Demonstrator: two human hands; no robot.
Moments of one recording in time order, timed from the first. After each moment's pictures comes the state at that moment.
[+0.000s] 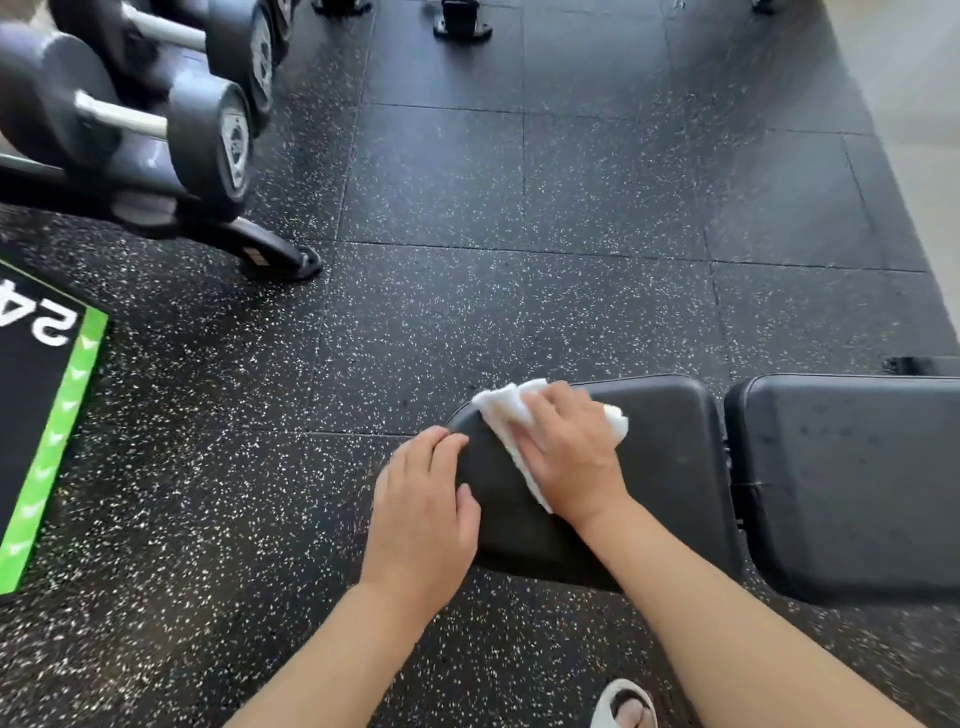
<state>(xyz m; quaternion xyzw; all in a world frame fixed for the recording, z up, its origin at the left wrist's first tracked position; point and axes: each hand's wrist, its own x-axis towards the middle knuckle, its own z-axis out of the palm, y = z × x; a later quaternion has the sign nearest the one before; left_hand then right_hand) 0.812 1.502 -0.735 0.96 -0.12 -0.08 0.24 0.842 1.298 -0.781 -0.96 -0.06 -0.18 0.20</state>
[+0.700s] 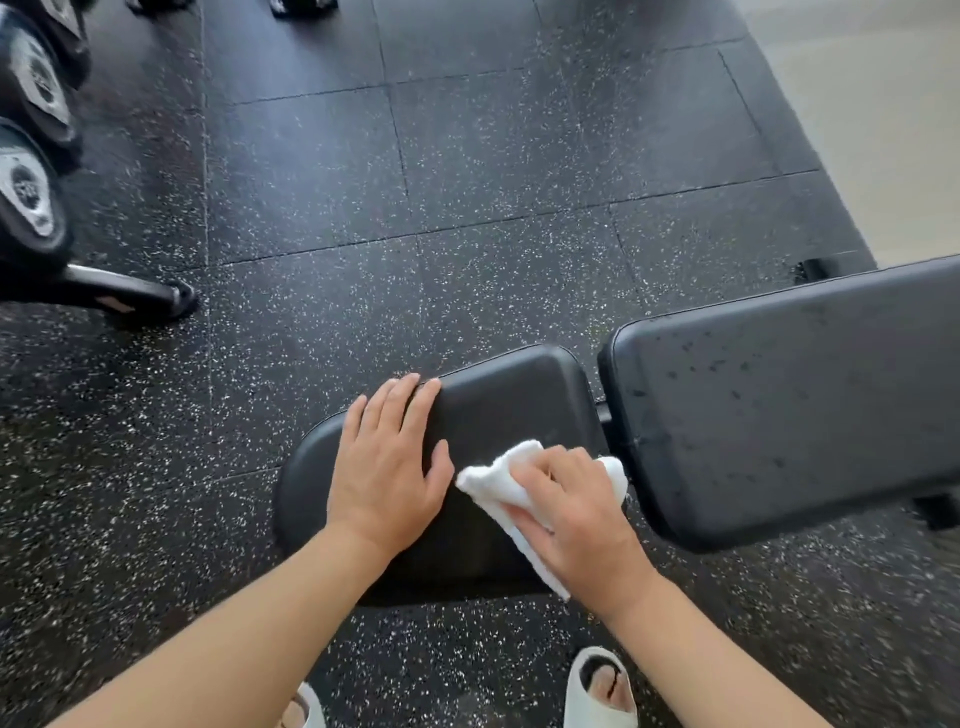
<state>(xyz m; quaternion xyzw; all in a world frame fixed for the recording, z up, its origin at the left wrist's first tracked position) 0.856 1.385 -0.771 0.95 -0.28 -0.08 0.13 0.723 1.192 -0.777 -0.96 0.00 -0.14 0.26</state>
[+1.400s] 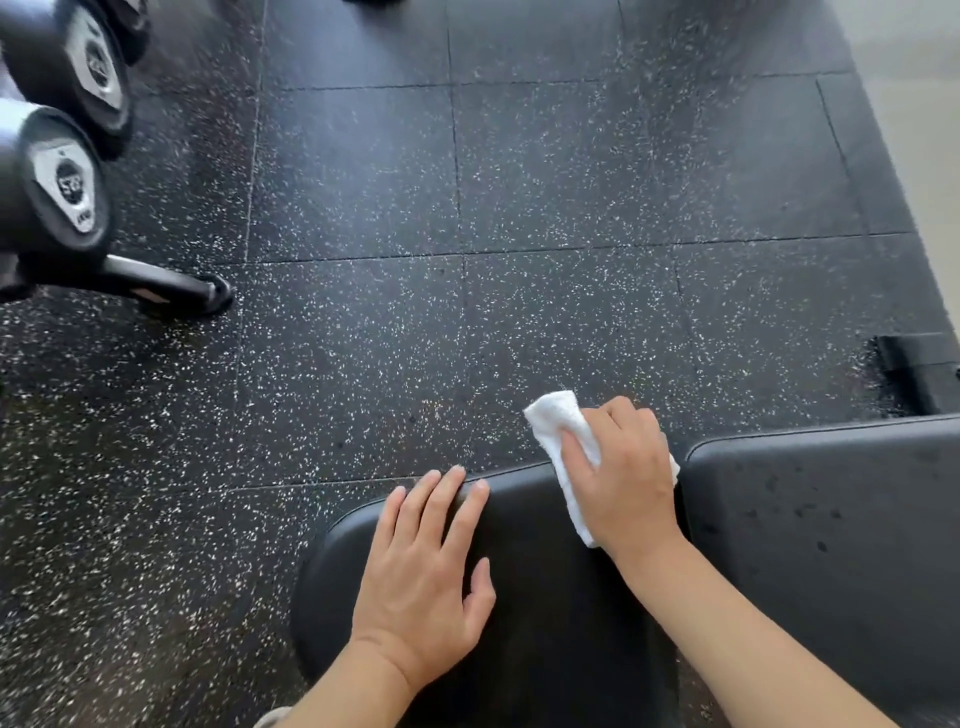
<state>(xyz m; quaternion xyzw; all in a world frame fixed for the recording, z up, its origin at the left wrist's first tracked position) 0.862 1.383 -0.779 0.95 -0.29 -0.07 0.11 0.877 1.143 -0.795 -0.96 0.16 -0.10 0.20</state>
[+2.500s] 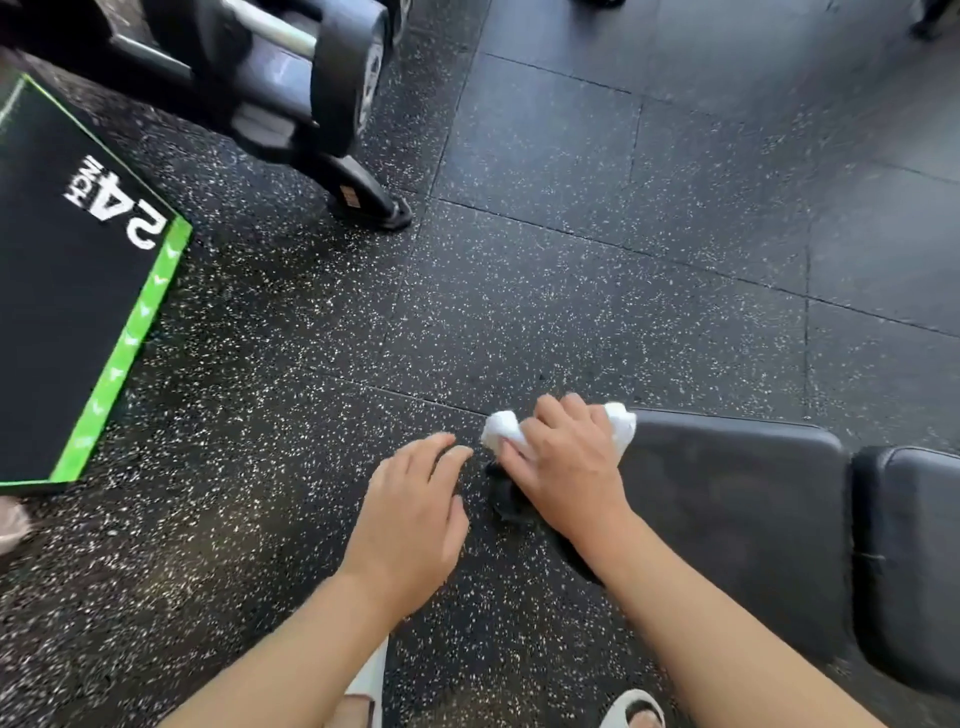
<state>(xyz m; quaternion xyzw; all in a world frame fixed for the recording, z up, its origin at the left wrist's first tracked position) 0.818 1.639 -0.758 0.96 -0.13 -0.14 0.20 0.869 1.430 -0.785 -0.98 -0.13 -0.06 0.10</state>
